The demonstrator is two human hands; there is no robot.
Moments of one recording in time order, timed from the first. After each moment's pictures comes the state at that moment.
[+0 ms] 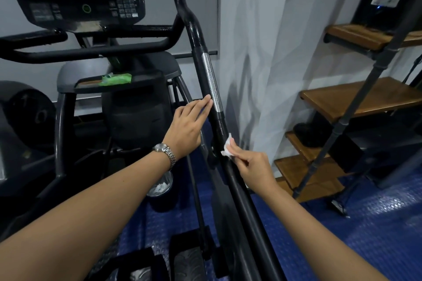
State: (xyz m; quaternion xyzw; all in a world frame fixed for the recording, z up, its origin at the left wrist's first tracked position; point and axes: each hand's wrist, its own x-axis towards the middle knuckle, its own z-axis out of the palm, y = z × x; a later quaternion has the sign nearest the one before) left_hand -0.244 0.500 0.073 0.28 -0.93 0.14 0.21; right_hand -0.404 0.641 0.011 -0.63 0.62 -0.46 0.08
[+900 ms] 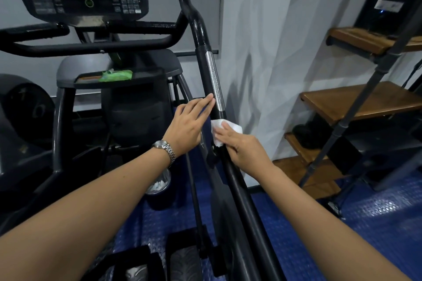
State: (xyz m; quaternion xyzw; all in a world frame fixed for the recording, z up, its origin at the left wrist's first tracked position) left_hand -0.240 0.497 0.075 0.27 -0.93 0.14 0.20; right_hand -0.409 0.605 0.033 -0.75 0.57 -0.34 -0.03
